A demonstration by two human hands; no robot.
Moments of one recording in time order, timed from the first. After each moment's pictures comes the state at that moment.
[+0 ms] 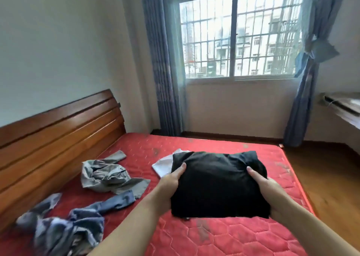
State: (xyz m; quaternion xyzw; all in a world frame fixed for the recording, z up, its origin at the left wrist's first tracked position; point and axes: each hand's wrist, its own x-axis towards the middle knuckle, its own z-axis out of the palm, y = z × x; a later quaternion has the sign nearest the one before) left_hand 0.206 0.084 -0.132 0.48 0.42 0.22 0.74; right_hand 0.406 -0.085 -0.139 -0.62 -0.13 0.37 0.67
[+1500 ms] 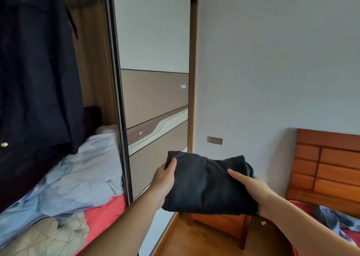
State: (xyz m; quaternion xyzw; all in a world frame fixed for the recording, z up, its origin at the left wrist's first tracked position) left_hand -0.418 -0.325 -0.045 0.06 0.74 0.66 0.13; right_hand -0.287 -0.114 -0.039 -0.28 -0.65 0.70 0.11
